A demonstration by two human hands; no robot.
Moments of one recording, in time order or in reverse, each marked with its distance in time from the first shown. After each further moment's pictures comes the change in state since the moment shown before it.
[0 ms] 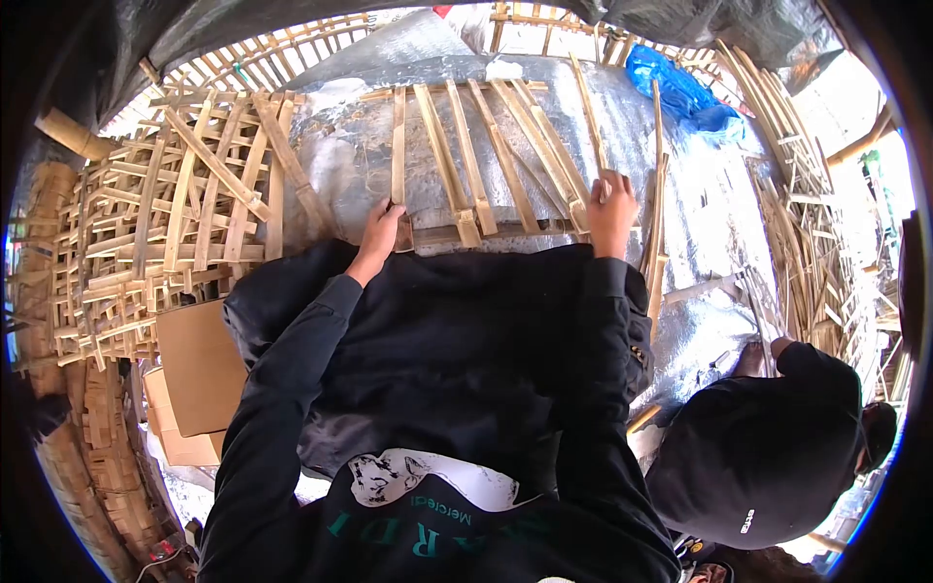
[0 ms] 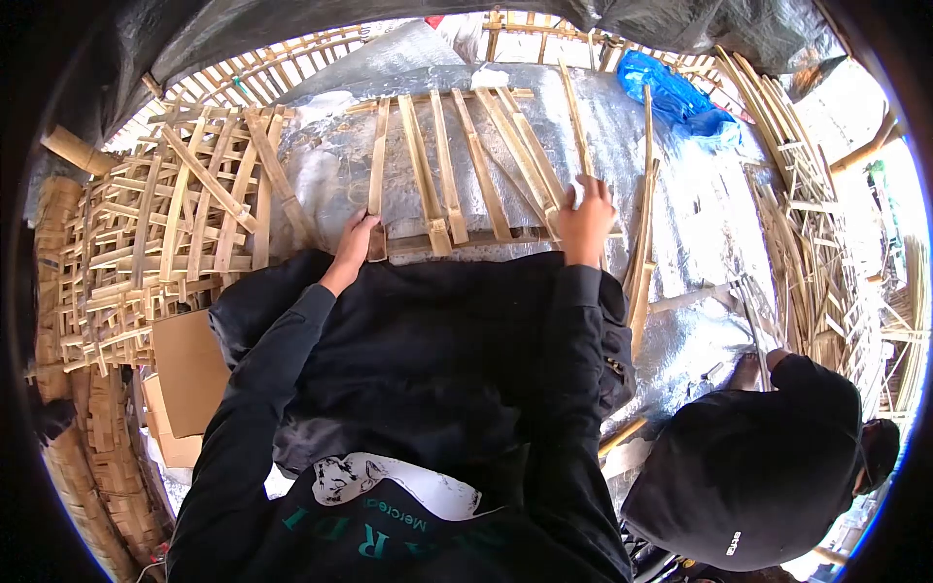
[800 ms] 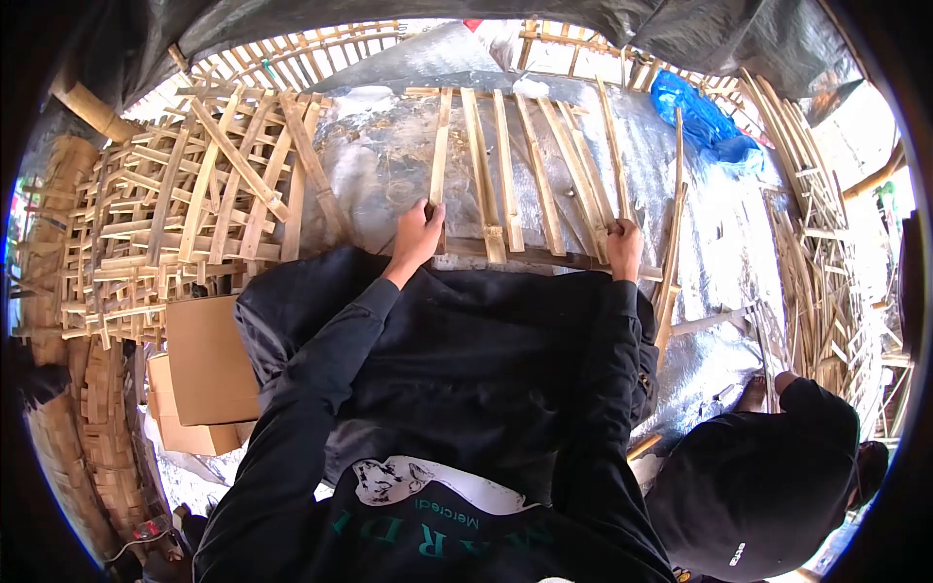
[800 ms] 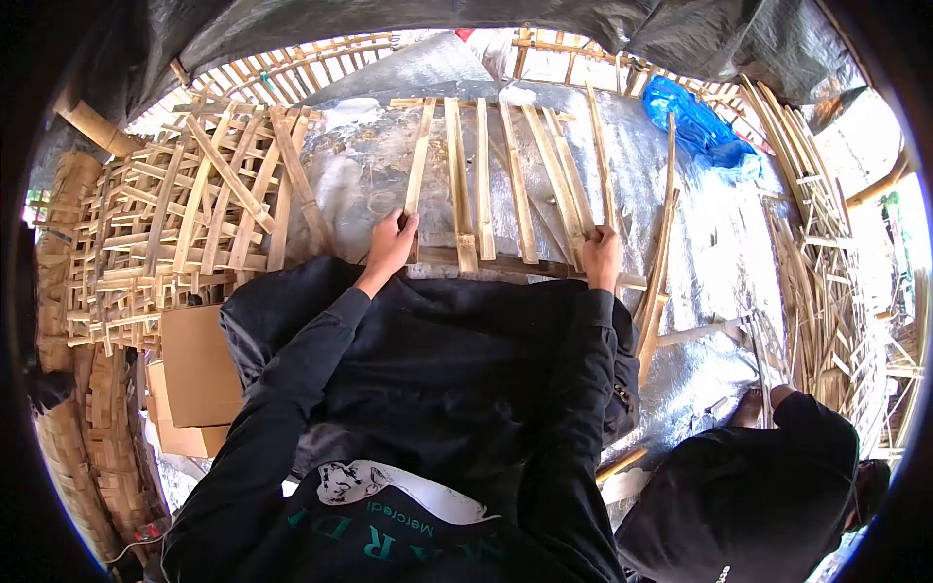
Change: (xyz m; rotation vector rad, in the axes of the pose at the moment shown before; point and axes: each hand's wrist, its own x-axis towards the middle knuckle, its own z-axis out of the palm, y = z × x) left_hand 0.005 0.035 0.038 0.498 0.165 0.243; right_hand -0.013 0.061 0.040 0.117 -0.234 0.291
